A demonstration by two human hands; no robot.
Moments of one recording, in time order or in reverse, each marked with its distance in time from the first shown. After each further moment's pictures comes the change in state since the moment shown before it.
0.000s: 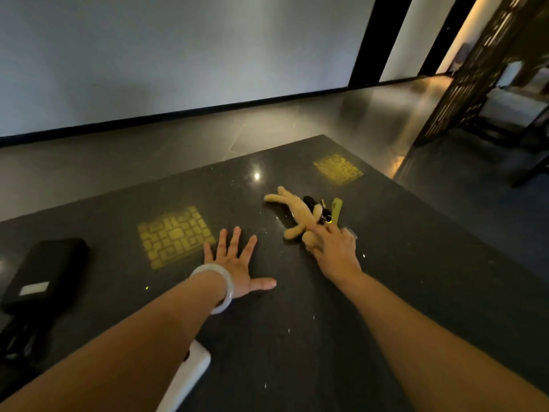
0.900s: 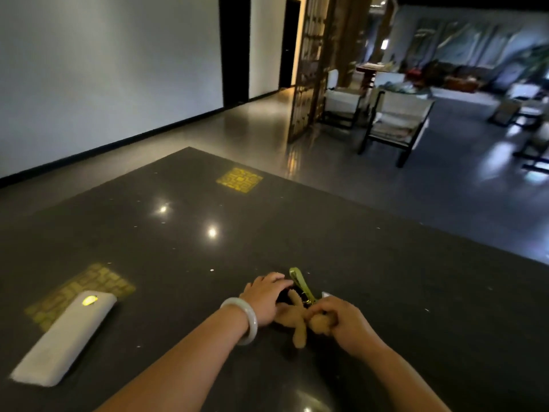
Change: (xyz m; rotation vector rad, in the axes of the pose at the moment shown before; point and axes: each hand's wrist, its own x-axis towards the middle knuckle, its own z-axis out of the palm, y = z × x) left_hand -0.243 0.236 0.092 -0.062 -0.023 0.806; right_hand -0.448 0.106 -0.085 0.487 -0.077 0.400
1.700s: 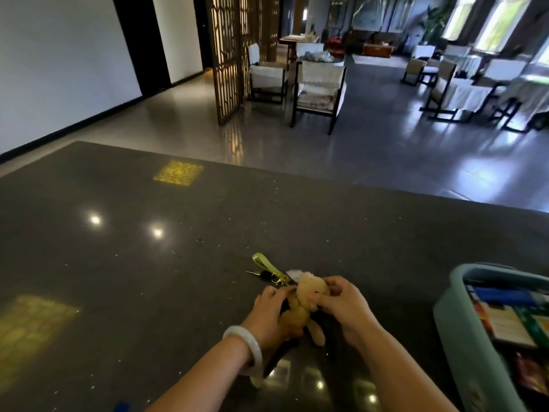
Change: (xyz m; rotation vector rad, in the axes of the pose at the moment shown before) left_hand -0.001 0.197 0.143 -0.357 -0.115 0.125; right_hand -0.149 0.132 -0.071 0.758 0.409 0.514
